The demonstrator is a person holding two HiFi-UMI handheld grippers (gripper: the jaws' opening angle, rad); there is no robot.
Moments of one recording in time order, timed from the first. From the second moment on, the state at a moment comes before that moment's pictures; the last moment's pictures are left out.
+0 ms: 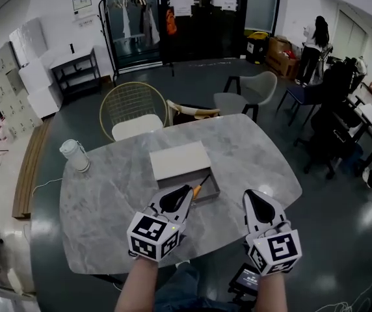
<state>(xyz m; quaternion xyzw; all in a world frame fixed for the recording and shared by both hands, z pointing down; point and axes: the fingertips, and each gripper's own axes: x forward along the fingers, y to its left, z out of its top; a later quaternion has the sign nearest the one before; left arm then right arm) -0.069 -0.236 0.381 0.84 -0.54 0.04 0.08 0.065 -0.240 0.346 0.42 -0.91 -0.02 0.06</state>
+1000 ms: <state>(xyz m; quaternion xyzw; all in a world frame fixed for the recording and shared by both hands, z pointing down) -0.080 -0.353 0.501 0.84 -0.46 0.18 0.23 0.055 -0.379 0.424 0.44 -0.88 0.07 0.16</state>
